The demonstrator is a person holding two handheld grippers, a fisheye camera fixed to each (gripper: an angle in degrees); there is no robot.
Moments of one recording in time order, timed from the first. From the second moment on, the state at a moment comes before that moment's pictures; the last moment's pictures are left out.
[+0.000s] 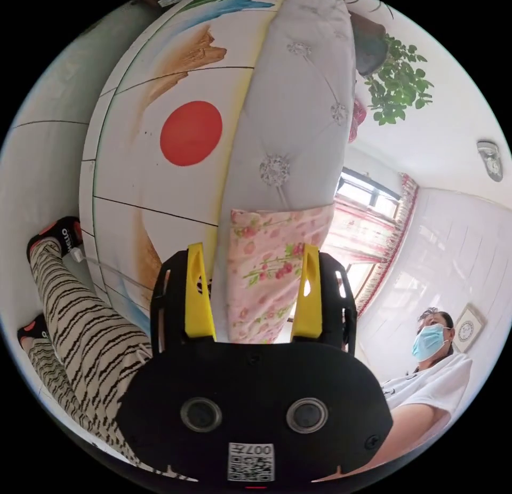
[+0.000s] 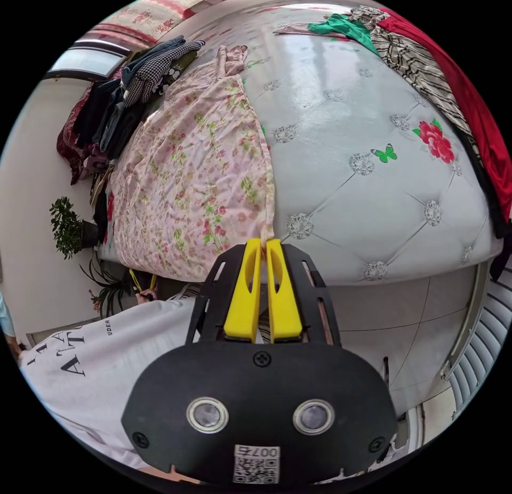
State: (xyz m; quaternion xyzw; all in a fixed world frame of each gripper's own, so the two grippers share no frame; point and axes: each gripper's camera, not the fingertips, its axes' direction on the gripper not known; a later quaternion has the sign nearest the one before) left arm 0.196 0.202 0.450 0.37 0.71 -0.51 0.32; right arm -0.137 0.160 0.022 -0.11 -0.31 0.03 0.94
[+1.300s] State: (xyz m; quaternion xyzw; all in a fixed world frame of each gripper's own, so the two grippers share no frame) left arm 0.100 0.294 0.402 0.45 0.69 -0.39 0.41; right arm -0.023 0.256 0.013 0.01 -0.48 0.04 0.88
